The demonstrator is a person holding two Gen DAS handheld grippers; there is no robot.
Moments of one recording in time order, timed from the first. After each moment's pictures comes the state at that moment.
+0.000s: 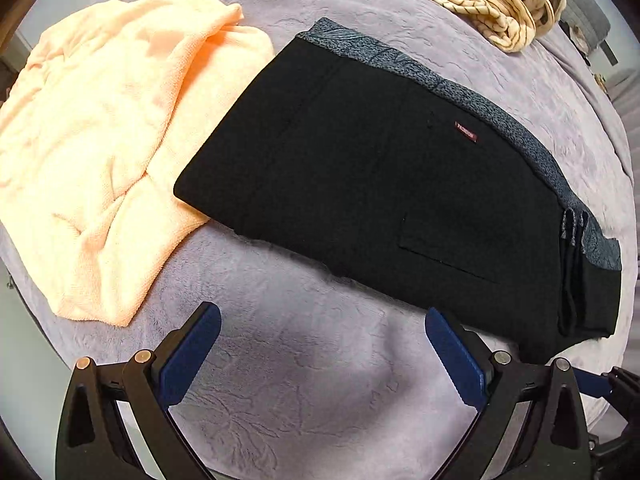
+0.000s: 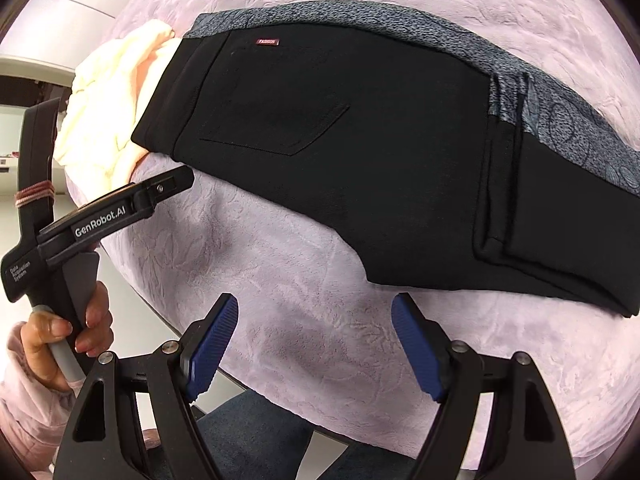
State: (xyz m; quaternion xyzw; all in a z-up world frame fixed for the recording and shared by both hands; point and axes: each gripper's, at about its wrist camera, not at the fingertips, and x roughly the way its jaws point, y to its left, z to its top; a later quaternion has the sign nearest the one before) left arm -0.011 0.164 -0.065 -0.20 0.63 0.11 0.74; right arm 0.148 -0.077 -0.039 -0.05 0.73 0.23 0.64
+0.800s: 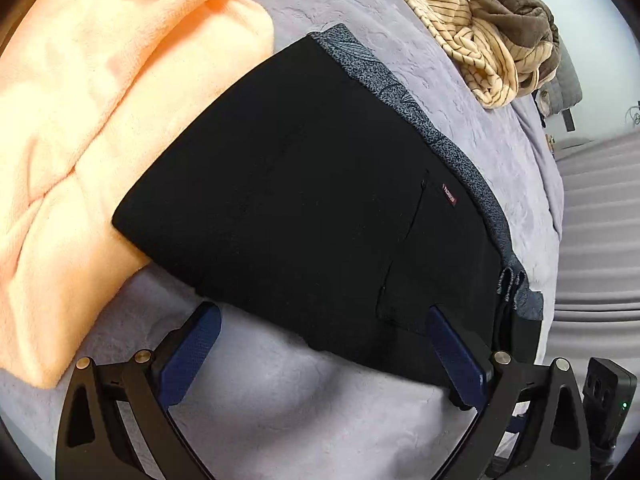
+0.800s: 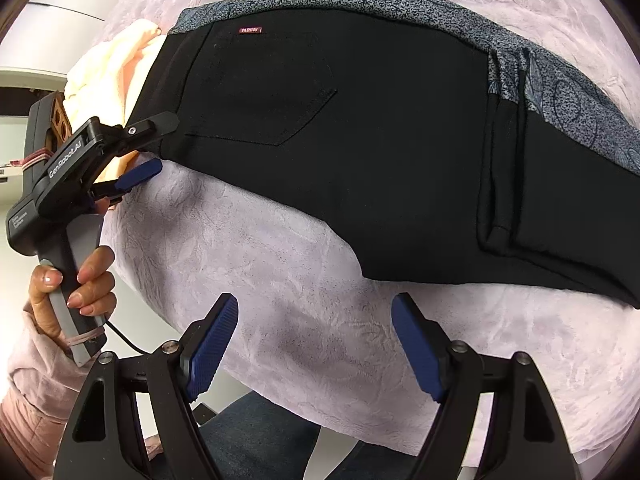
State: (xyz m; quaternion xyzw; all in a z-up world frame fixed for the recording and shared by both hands) left arm 0.007 0.212 -0.082 -0.36 0.58 0.02 0.73; right arm 0.151 -0.084 -0.053 -0.03 0.75 0.21 0.62
